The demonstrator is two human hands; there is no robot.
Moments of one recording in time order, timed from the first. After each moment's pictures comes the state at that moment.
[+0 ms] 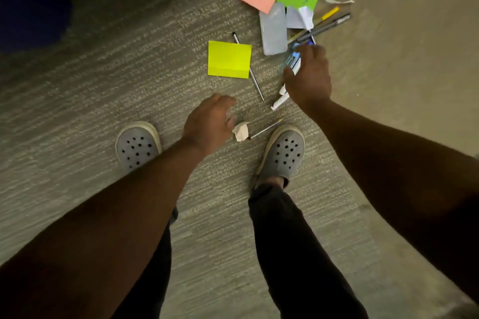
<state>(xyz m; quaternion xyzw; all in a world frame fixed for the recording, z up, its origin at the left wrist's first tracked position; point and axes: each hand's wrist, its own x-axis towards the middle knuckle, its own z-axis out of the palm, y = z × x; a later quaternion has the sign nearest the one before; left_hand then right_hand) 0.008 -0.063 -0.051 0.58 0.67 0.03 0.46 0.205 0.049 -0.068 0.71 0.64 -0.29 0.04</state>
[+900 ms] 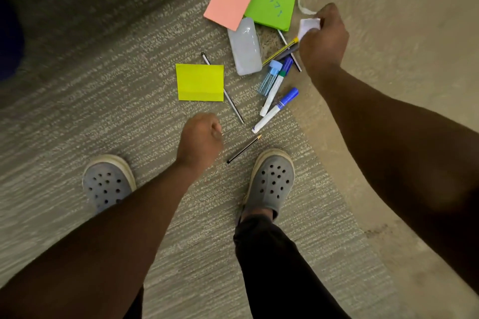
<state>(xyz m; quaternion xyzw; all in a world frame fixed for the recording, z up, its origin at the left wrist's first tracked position) 0.059 -0.040 -0.101 0.52 0.73 0.11 0.43 0.256 0.148 -0.118 0.80 0.50 -0.28 -0.18</state>
